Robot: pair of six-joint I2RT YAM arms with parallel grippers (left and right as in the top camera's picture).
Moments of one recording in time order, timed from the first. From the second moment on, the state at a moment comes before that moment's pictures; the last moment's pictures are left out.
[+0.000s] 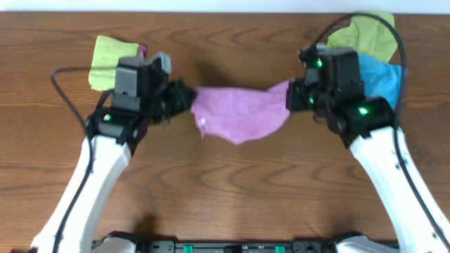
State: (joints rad) left arm -0.22 1.38 1.11 -0.44 0.48 -0.69; right arm 0.28 1.42 1.28 -0.66 -0.07 0.22
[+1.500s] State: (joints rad) left arm -0.22 1.46 0.88 -1.08 0.56 -0.30; right arm 0.34 1.29 0.90 -1.15 -0.11 0.32
